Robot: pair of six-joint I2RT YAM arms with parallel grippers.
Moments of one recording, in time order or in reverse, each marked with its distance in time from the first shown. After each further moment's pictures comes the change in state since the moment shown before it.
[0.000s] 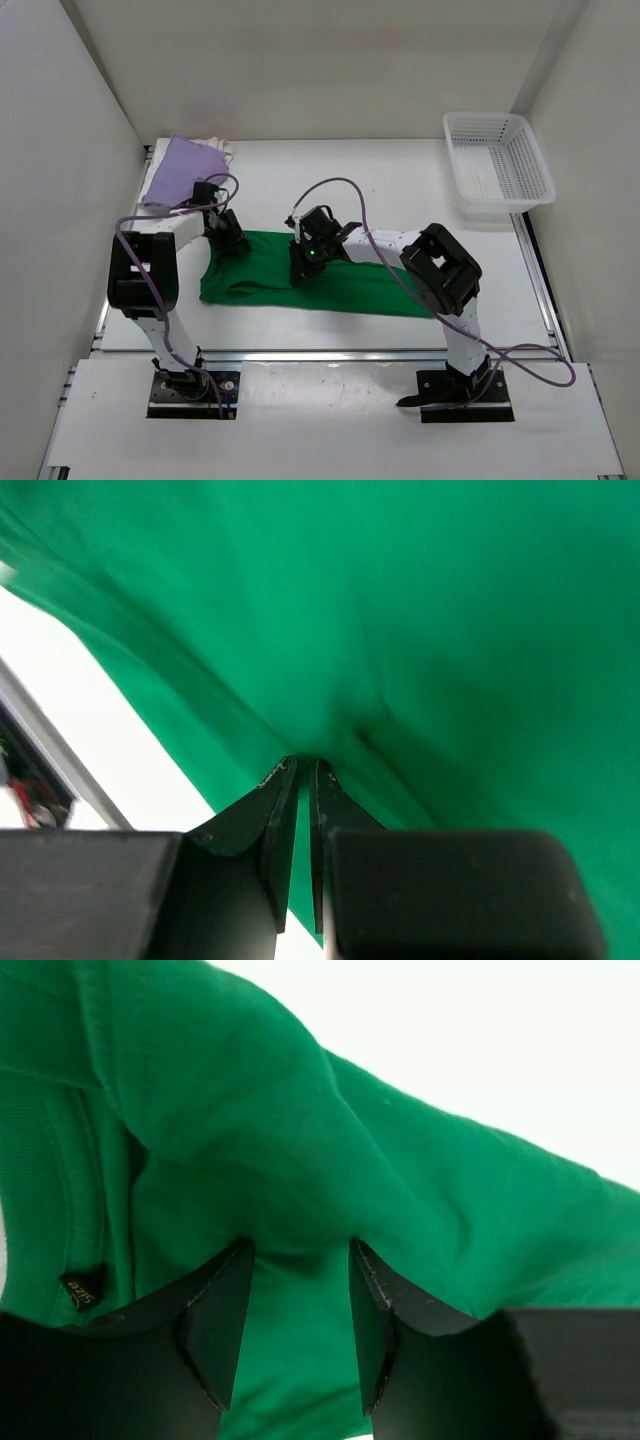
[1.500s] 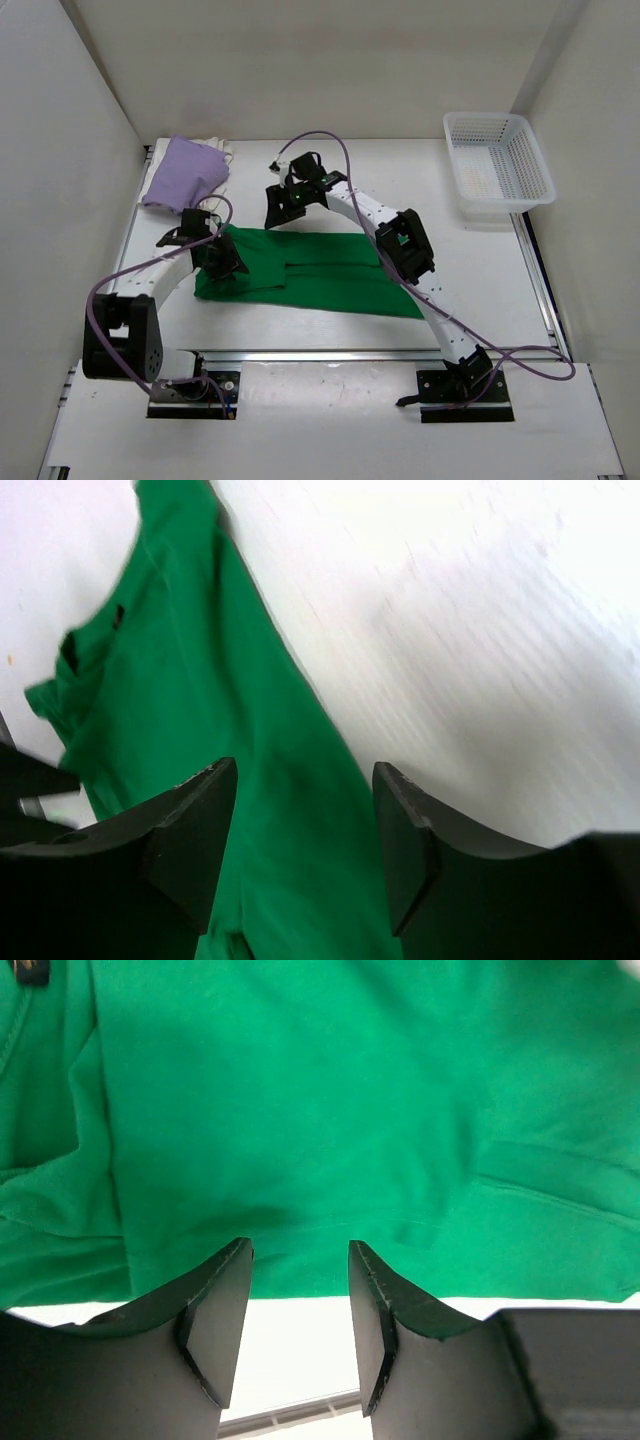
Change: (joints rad) left arm 0.001 -0.391 -0.289 -0.074 0.056 0.020; right arm -0.170 0.524 0.899 -0.295 -0.188 -0.186
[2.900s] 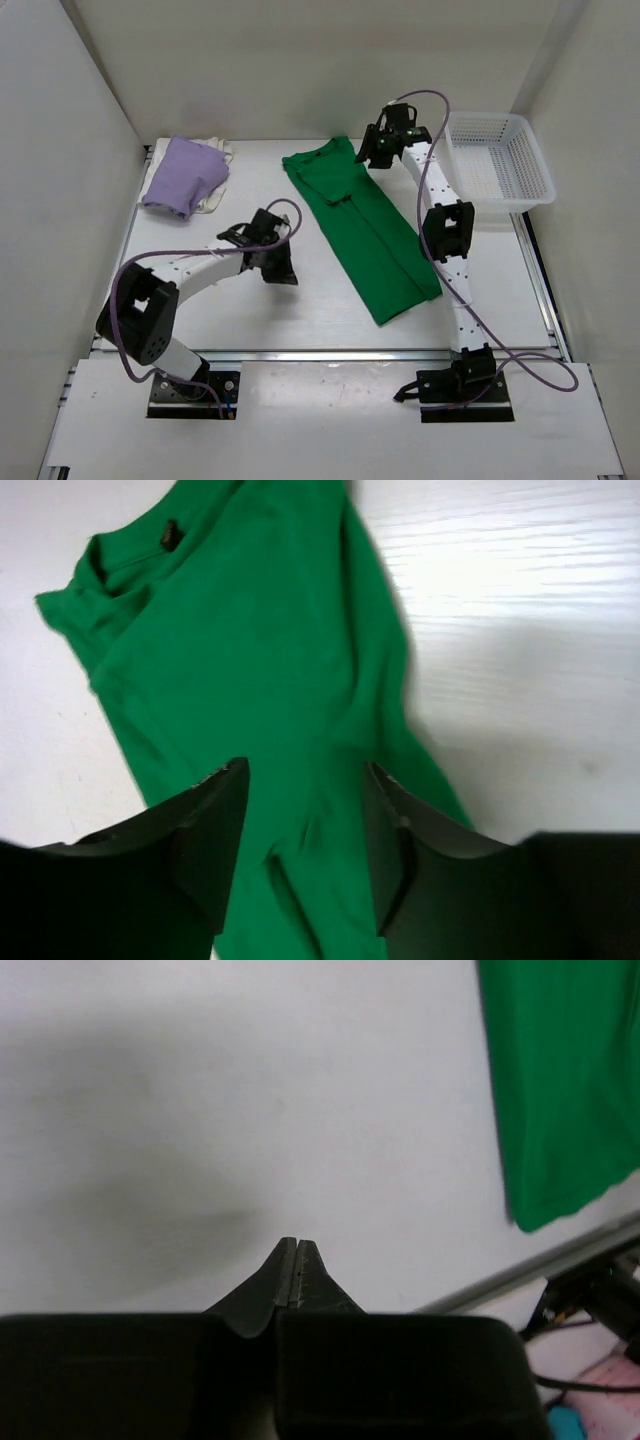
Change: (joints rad) left arm -0.456 0.142 0.150 0.058 -0.033 -0.114; right arm -0.412 0.135 0.440 -0.282 0.340 0.231
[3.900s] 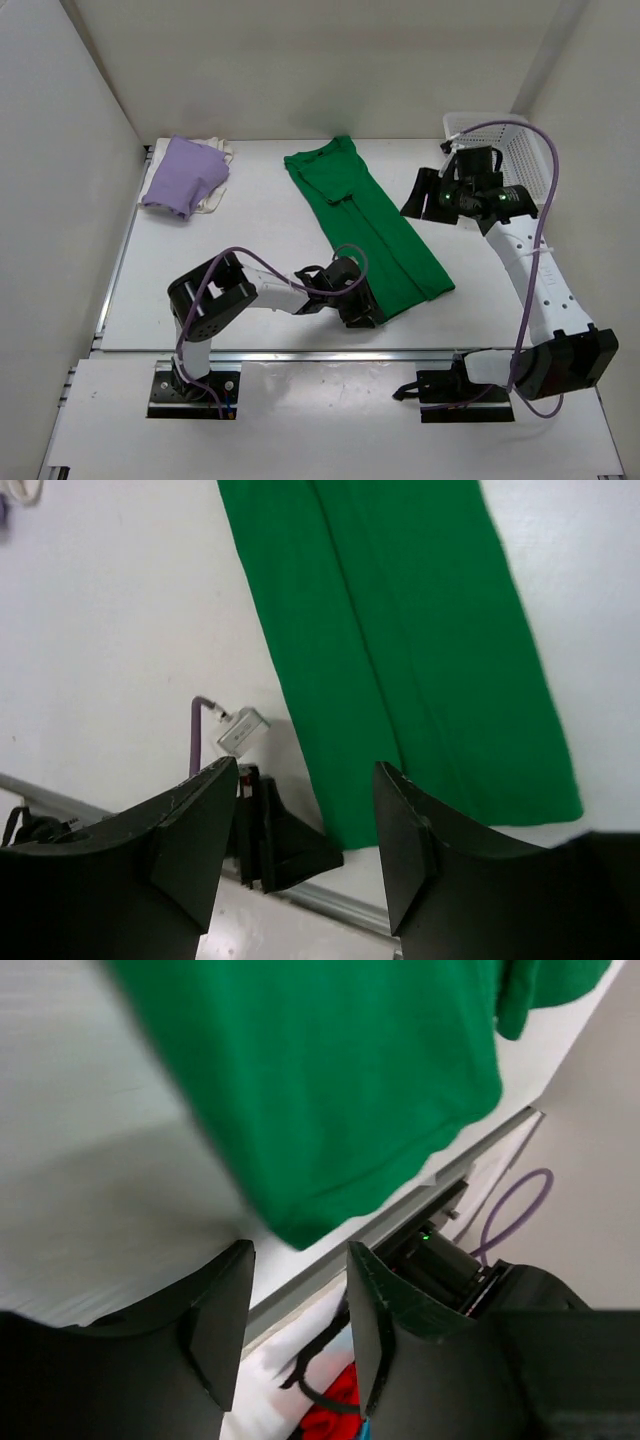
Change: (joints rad) left arm -0.505 0.352 0.003 0.612 0.060 -0.716; right arm -0.032 -1.417 -1.292 -0.060 0.031 -0.129
